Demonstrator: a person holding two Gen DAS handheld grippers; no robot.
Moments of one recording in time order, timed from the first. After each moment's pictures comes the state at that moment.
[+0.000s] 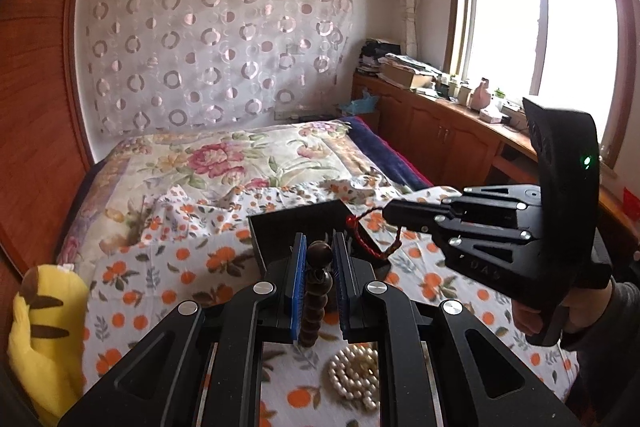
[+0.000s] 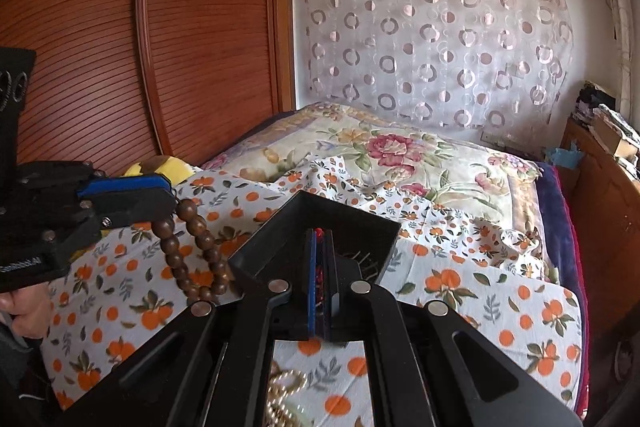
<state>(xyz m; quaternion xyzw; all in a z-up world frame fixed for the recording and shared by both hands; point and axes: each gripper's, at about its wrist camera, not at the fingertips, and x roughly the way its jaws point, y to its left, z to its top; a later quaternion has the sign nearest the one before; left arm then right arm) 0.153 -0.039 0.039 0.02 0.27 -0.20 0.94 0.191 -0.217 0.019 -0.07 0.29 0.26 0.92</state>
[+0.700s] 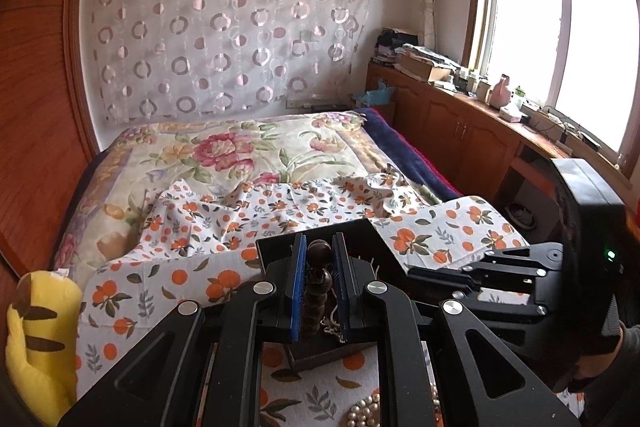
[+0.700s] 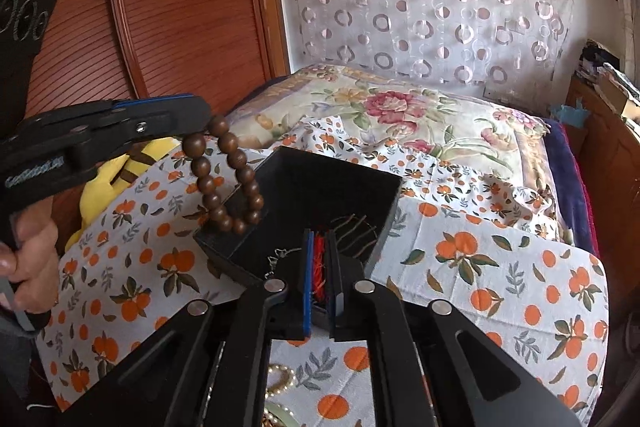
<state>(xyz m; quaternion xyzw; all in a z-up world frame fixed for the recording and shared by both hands) 0.219 -0.053 0.028 0.02 0.30 -0.18 0.94 0.220 -0.221 -0.020 -0.05 0.35 0.25 0.90</state>
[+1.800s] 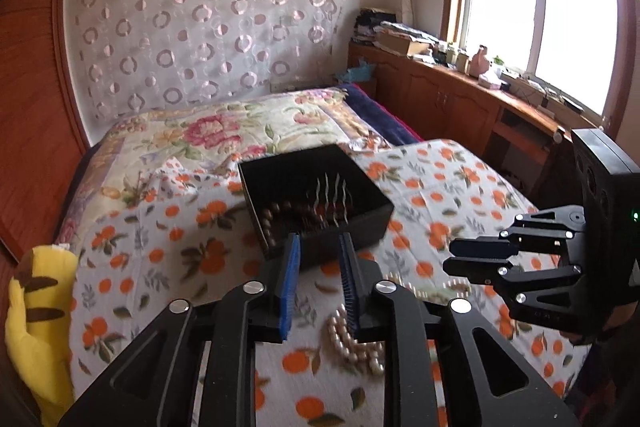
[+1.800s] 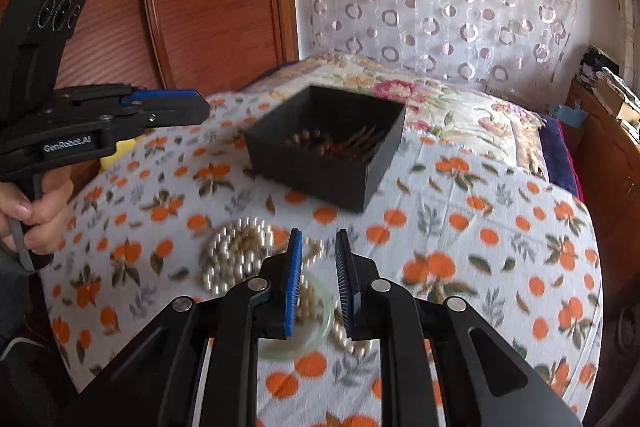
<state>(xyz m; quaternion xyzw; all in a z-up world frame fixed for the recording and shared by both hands) 0.136 -0.042 -0.014 0.05 0.32 -0.21 0.92 0.120 -0.244 -0.045 -0.07 0.36 0.26 0.89</state>
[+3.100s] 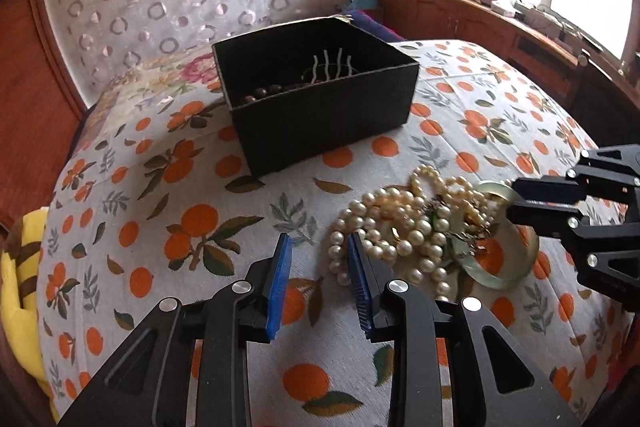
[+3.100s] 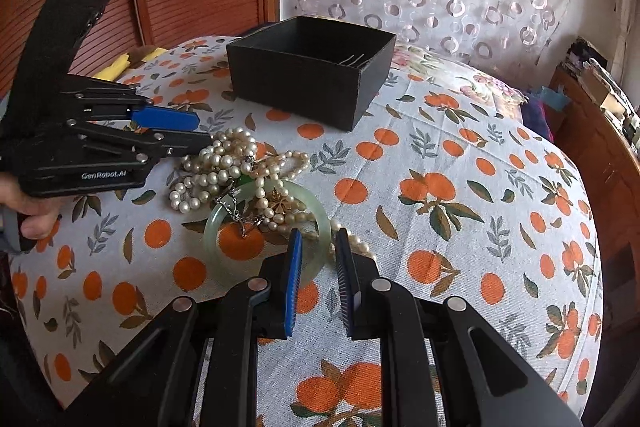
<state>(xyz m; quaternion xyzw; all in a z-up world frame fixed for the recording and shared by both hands) 0.149 -0.059 -0.094 0.11 0.42 -0.18 0.88 0.102 -0.244 -0.086 -0.12 0.41 0.21 0.88</state>
